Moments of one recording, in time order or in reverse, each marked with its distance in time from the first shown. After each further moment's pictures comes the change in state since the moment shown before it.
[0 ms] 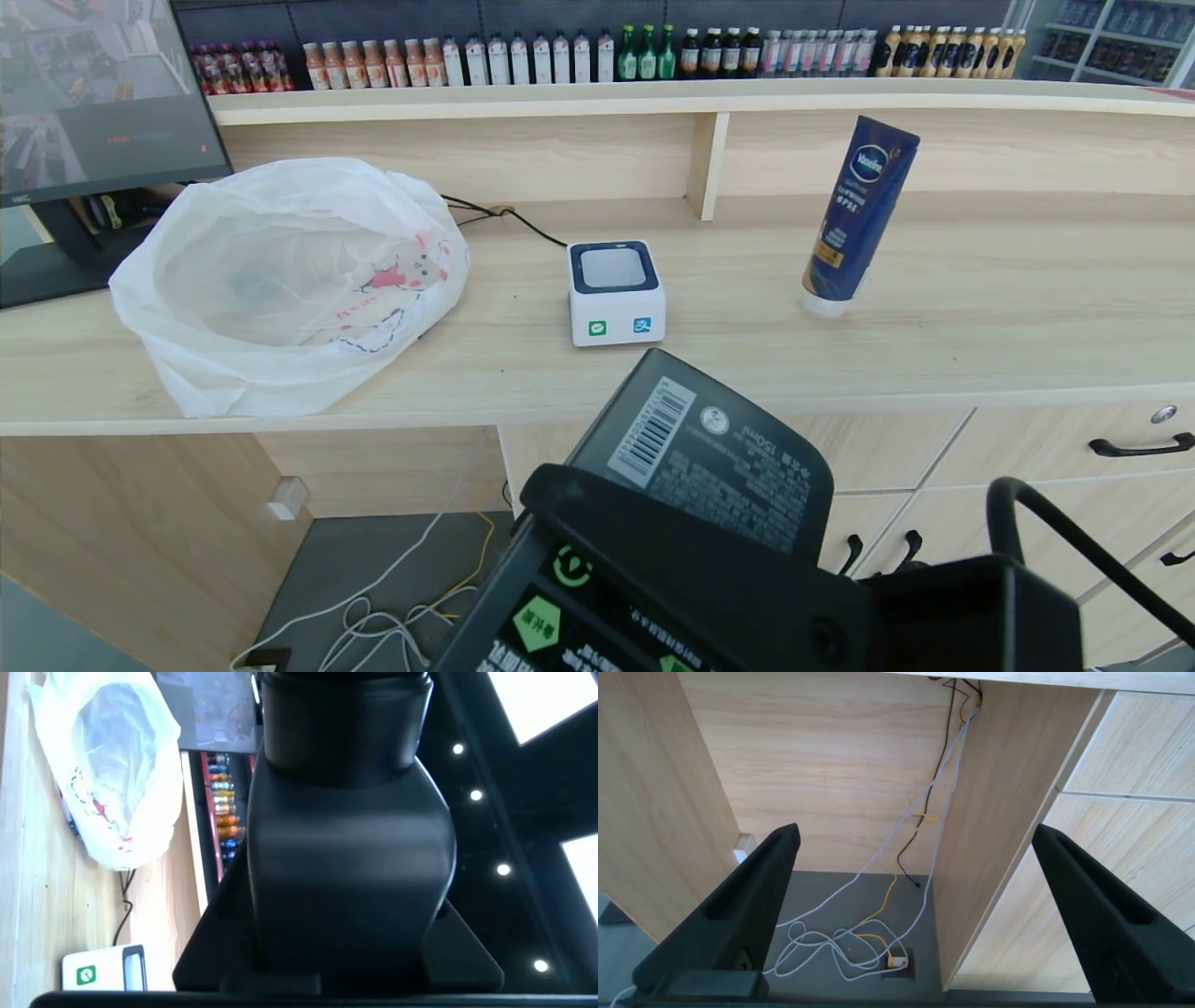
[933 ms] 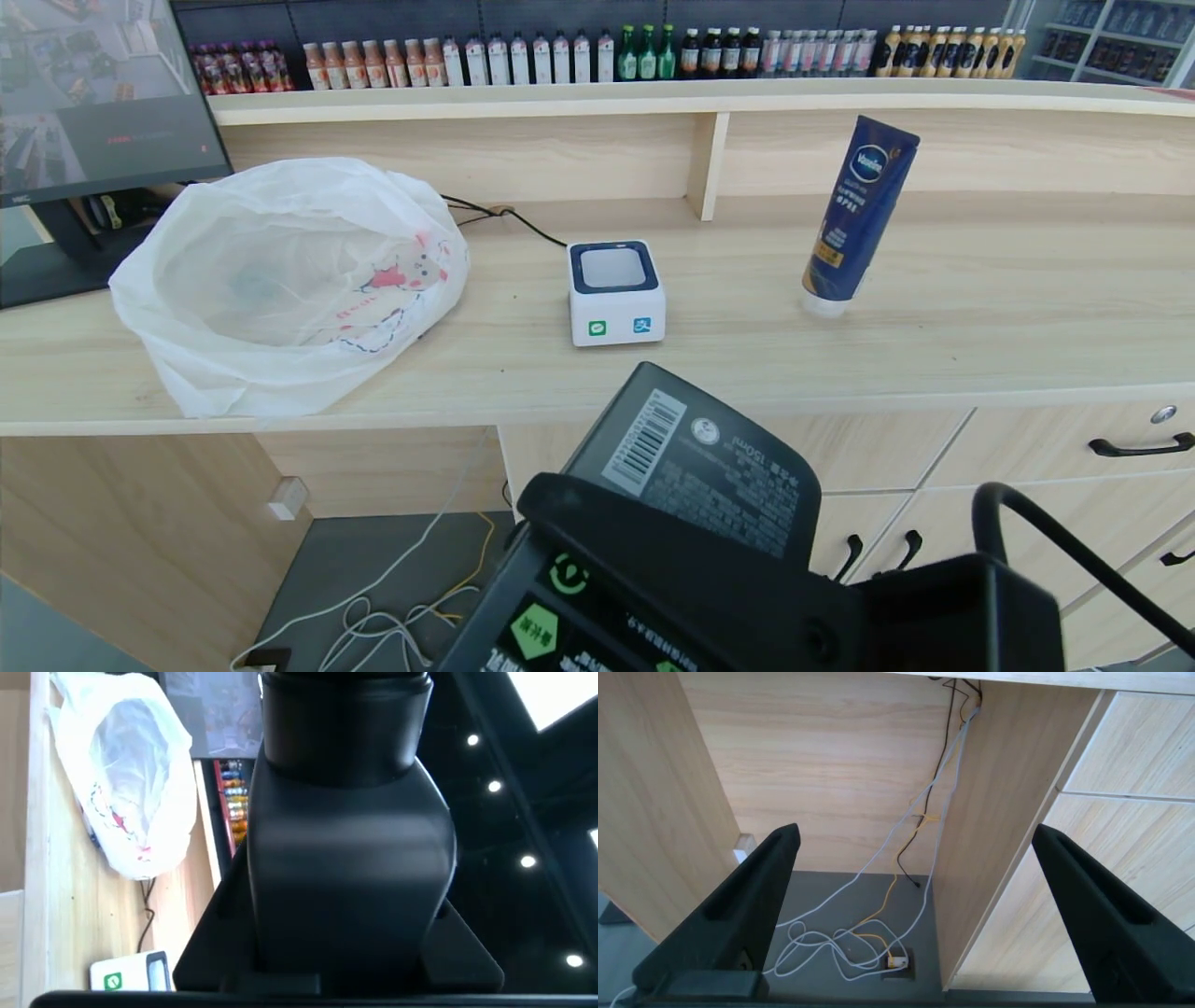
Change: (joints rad) left arm 0.000 0.000 0.000 0.000 0.000 0.000; right arm 0.001 0.003 0.005 0.001 0.001 0.067
